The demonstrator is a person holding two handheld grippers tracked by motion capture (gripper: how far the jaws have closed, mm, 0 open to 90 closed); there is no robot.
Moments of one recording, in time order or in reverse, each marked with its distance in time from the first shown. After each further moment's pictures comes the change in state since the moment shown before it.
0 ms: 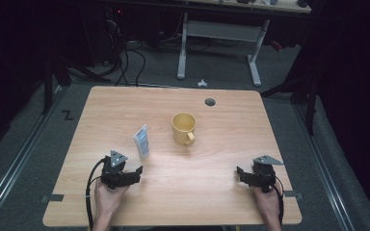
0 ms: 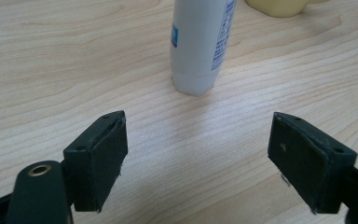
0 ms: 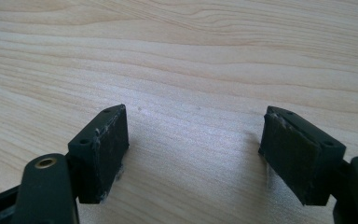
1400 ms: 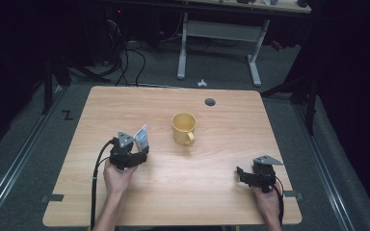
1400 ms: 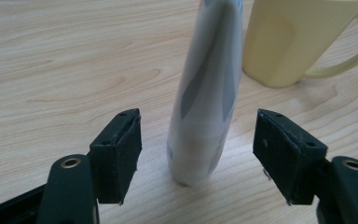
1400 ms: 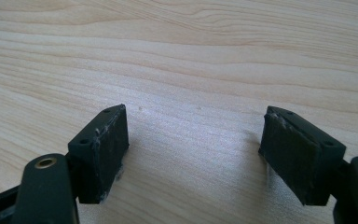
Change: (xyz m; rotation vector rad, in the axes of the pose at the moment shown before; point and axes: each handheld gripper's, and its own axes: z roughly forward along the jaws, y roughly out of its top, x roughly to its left) left arm -0.003 0.056 0.018 -0.078 0.011 -0.005; right arm 0.000 0.000 0.000 -0.001 0.002 -0.004
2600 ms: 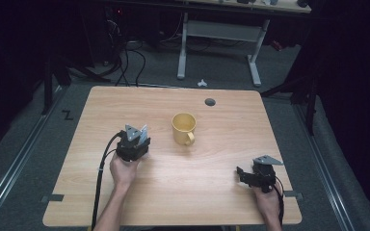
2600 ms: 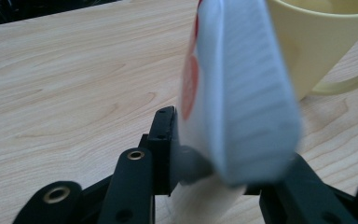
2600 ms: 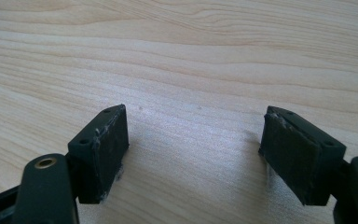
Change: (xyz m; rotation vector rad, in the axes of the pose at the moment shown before) left arm -0.003 0.013 0.021 -0.020 0.006 0.063; right arm 0.000 0.000 0.000 0.000 0.002 0.001
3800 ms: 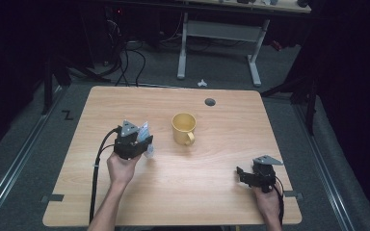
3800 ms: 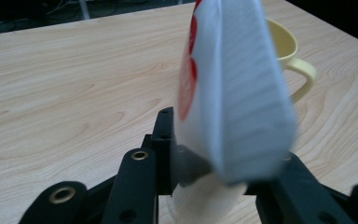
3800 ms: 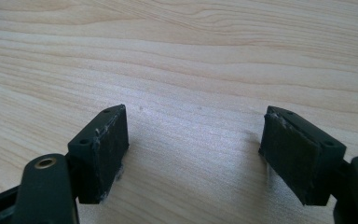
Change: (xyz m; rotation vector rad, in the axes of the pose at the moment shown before) left arm 0.001 0.022 -0.025 -0.033 -0.158 -0.028; right arm 0.000 0.000 0.000 0.001 0.000 0.000
